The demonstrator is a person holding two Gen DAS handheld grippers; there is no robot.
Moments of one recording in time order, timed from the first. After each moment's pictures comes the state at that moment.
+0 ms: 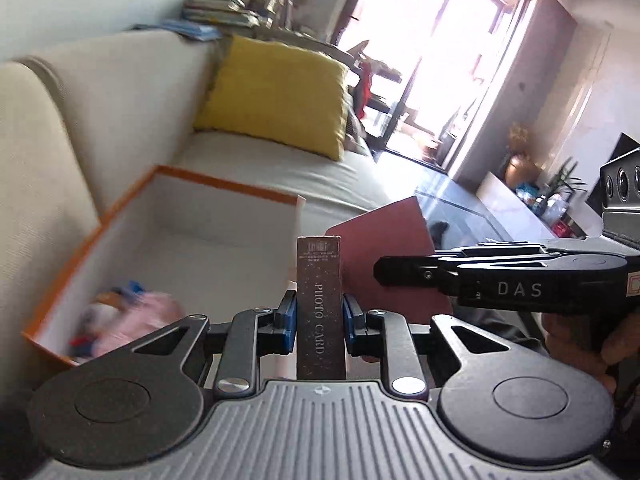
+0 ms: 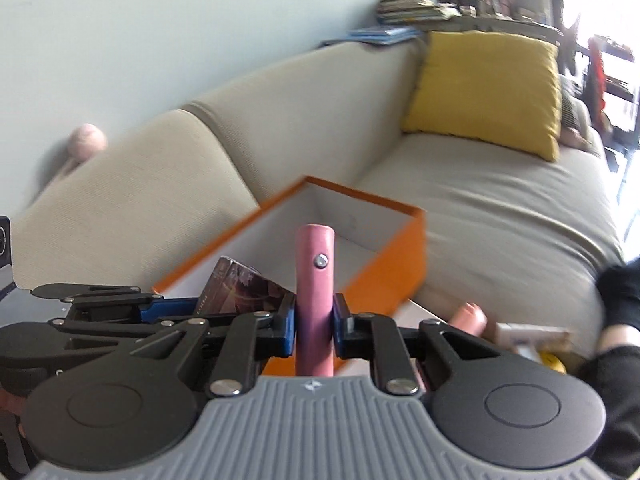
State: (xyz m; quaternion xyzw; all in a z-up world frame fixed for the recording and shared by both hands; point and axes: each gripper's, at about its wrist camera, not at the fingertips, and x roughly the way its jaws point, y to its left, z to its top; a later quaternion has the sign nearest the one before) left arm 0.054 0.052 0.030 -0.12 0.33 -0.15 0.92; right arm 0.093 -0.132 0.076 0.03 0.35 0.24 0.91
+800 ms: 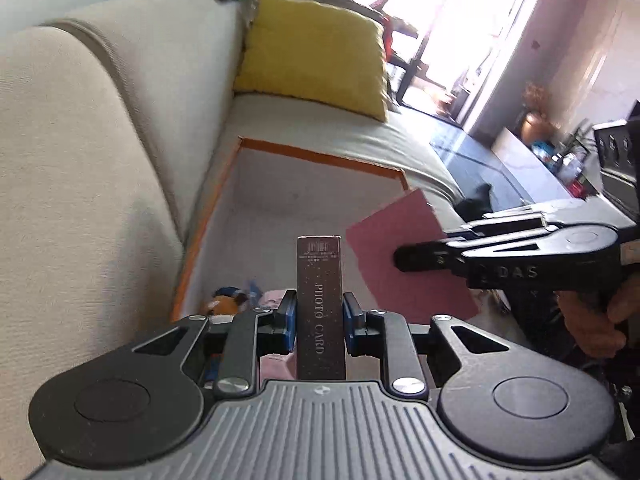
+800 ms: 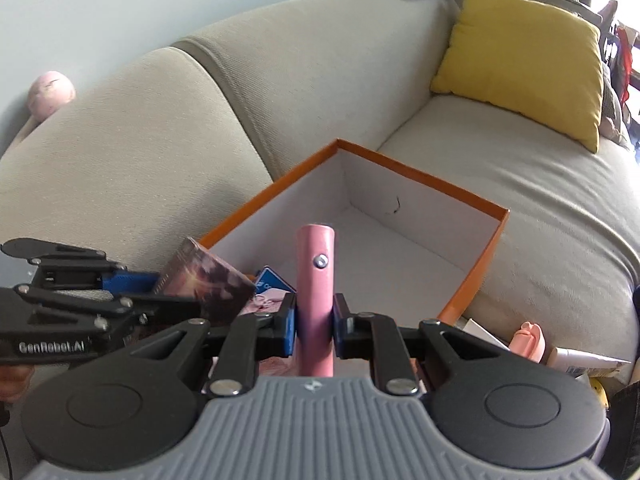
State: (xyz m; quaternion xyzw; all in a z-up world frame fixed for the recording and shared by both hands) left arm 0.117 0.128 0.000 -0.08 0.40 -0.18 0.89; right arm 0.174 -0.038 0.037 -0.02 0.42 0.22 0.88
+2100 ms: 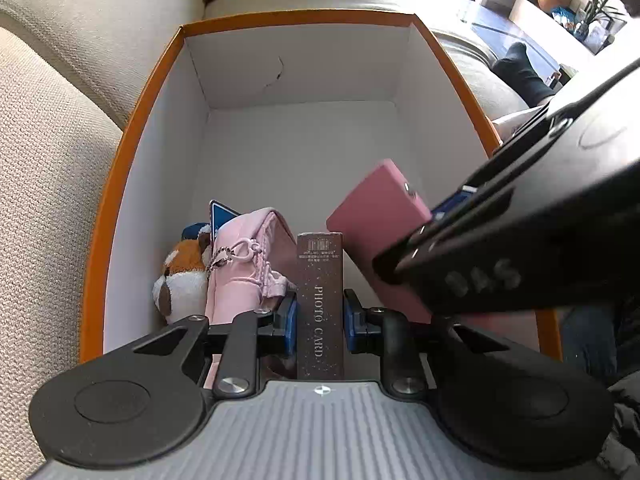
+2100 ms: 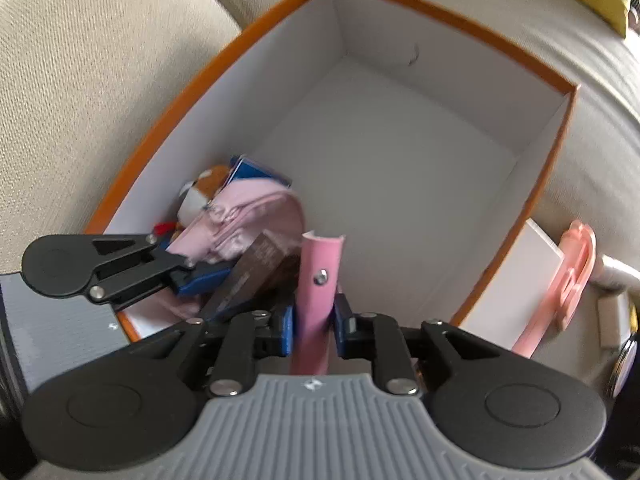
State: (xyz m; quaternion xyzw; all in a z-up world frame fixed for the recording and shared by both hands) left arm 0.176 0.041 -0.077 0.07 0.53 -0.16 0.83; right arm 0.217 0.017 -0.024 -0.03 0.64 0.16 0.75
